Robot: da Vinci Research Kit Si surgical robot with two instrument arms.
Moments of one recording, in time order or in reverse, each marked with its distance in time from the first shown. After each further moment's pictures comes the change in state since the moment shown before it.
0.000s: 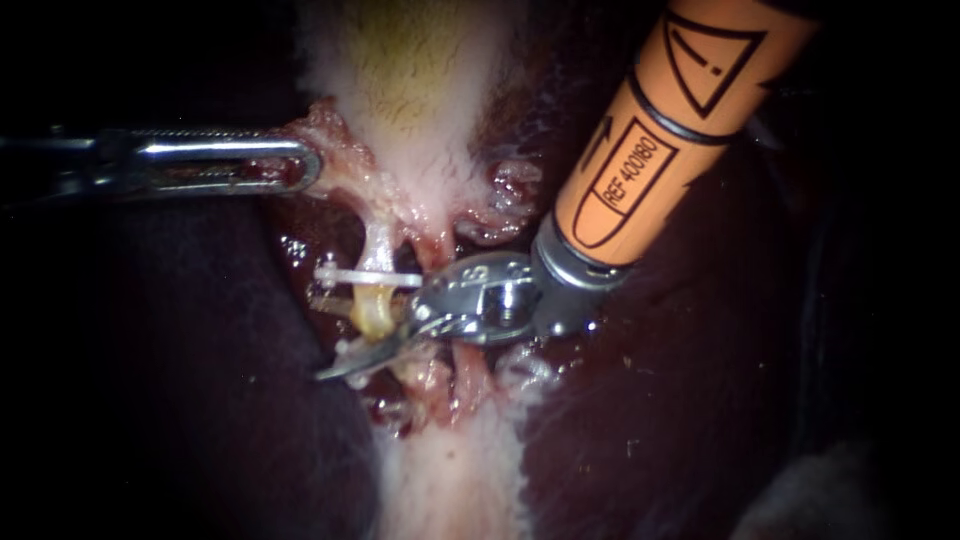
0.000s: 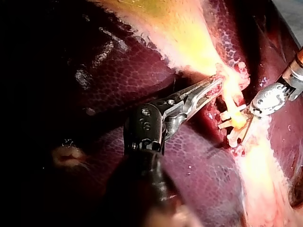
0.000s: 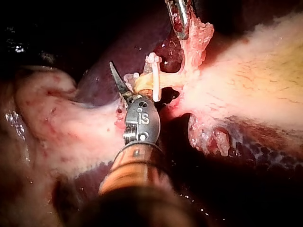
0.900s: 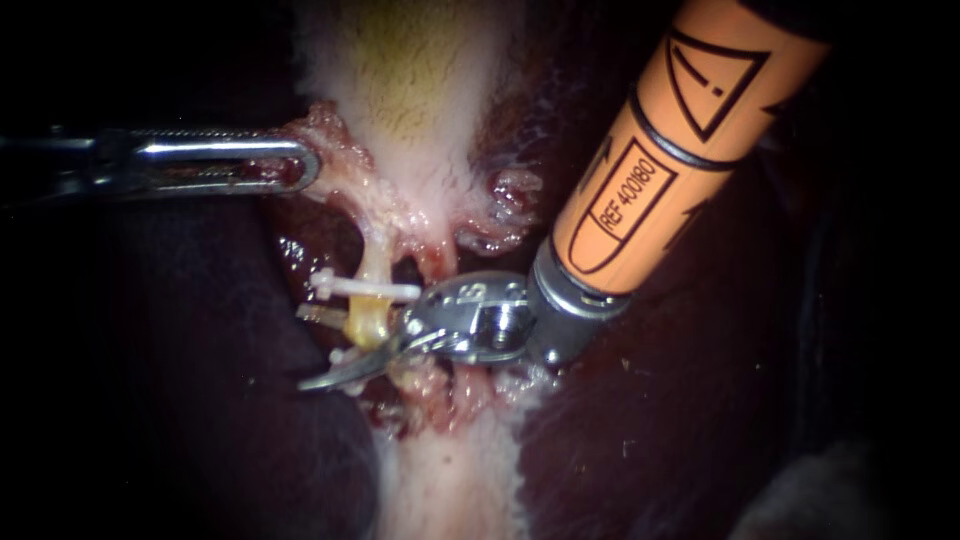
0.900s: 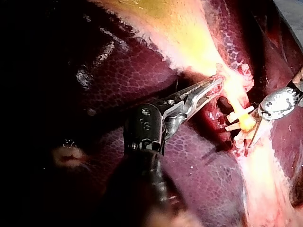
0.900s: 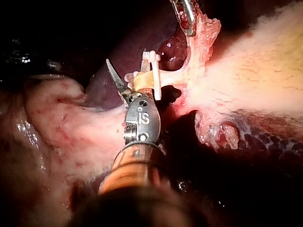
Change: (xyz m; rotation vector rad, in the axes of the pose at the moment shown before) right arm 0.001 -0.003 0.000 0.027 0.060 0.030; left arm 0.000 0.000 0.000 0.000 -0.001 0.000
